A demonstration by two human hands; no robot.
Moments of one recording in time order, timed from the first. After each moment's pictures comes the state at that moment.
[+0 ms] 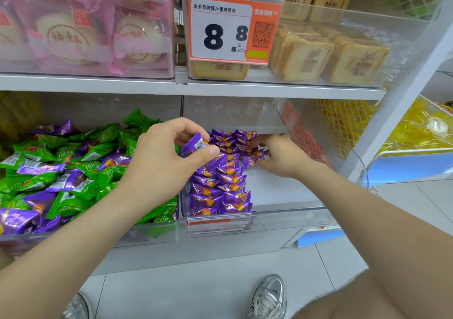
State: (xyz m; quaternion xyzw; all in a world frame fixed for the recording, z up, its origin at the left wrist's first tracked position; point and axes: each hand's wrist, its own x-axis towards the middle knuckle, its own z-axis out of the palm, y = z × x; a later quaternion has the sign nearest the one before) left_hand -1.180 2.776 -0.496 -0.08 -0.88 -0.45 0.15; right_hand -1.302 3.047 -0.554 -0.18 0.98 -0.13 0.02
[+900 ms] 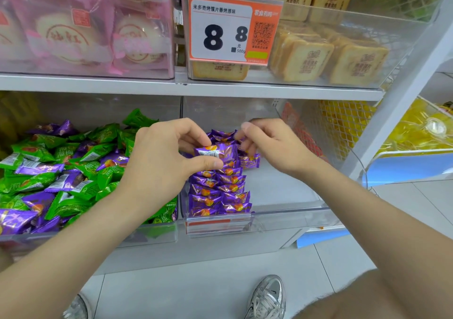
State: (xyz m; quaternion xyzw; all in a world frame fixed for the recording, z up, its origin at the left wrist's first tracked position) left_hand -1.176 2.780 -0.489 -0.09 -0.87 -0.47 0.16; right_hand -1.258 3.016 -0.504 -0.18 0.89 -0.41 0.01
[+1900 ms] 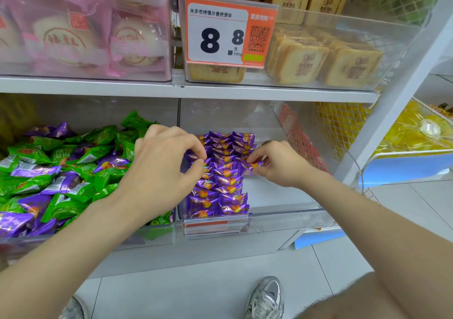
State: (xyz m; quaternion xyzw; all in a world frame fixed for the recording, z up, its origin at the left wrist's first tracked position) left_hand -1.177 2.775 -0.504 -0.12 -0.94 -0.28 0.17; right_hand -1.284 3.053 -0.549 -0.22 0.97 -0.14 0.02
